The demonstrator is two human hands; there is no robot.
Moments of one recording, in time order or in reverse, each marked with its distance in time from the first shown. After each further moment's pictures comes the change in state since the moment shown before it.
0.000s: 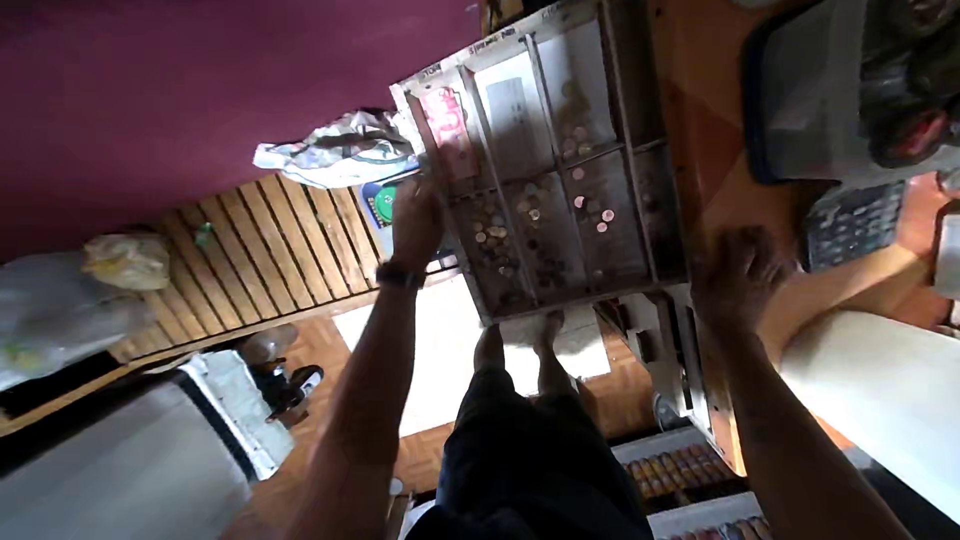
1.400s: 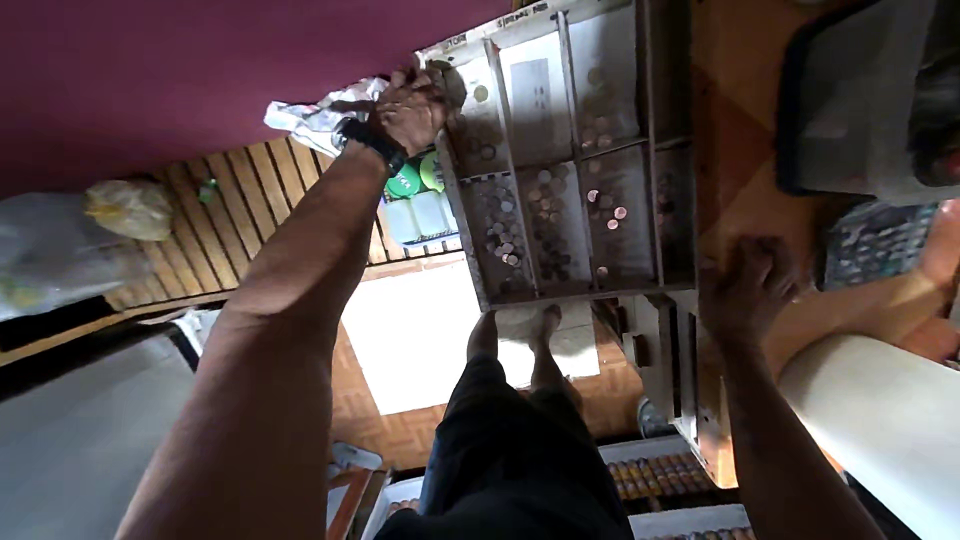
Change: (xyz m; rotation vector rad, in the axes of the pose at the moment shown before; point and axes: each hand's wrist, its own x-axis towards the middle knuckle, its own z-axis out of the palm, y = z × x) left_hand 0.118 -0.013 -0.047 0.662 -0.419 0.352; right_hand 0.001 0.005 0.006 0.020 0.087 -0.056
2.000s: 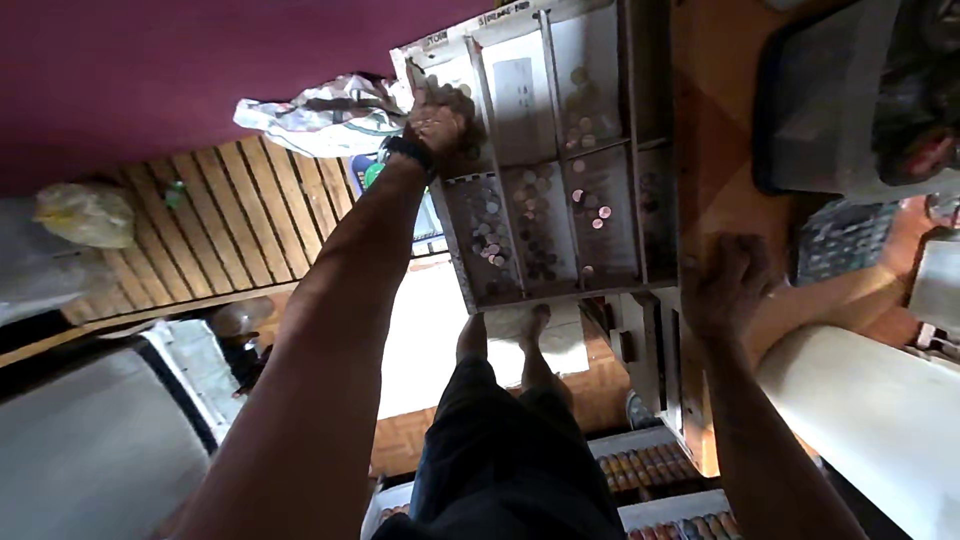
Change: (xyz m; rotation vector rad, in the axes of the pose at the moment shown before) left_hand 0.038 0.055 0.020 -0.134 -0.037 -0.102; right_hand -0.001 0.001 -0.002 -0.016 0.004 0.008
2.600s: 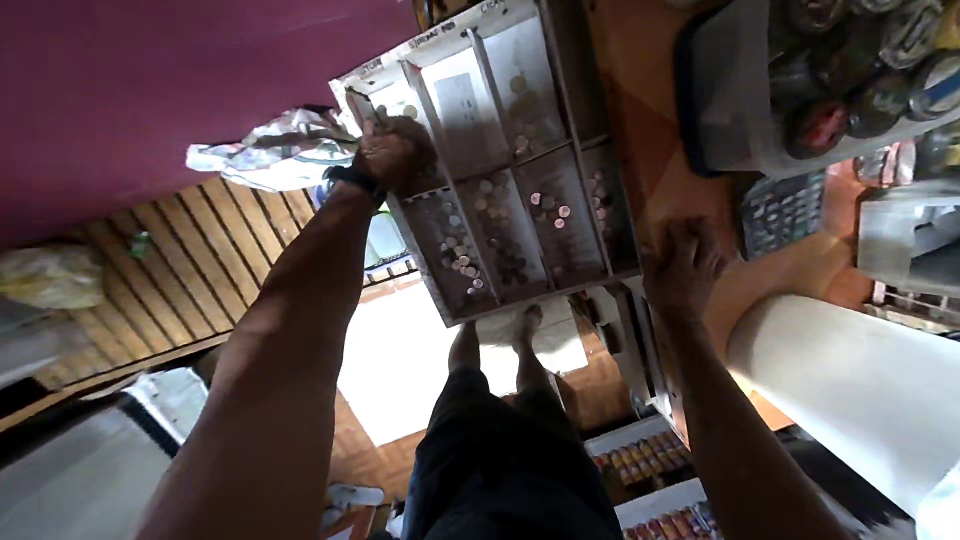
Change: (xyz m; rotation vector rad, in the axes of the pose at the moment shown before) left_hand 0.000 0.003 -0.001 0.040 -0.126 0.000; right_hand 0.001 0.000 0.000 0.013 -0.004 0.029
